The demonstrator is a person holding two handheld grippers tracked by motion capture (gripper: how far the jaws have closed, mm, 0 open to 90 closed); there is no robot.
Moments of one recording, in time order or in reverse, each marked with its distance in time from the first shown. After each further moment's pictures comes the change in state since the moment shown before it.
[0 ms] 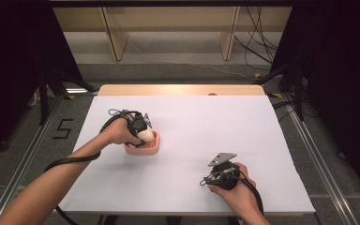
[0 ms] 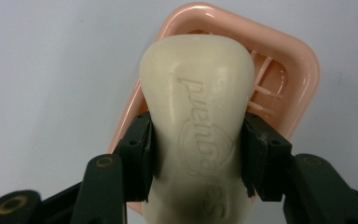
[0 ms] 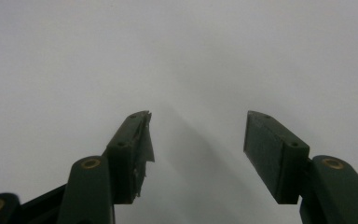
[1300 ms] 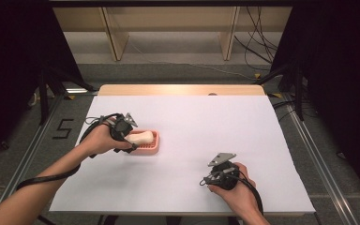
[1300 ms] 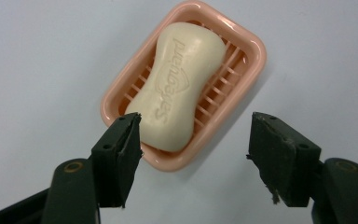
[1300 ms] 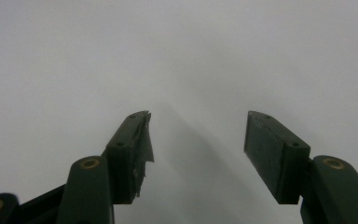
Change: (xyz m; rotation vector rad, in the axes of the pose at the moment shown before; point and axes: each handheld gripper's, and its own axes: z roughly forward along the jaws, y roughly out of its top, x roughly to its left) left arm -0.019 -0.039 -0.047 -0.128 0.012 -0.221; right arm 0.000 0.000 0.000 0.004 -0.004 0.005
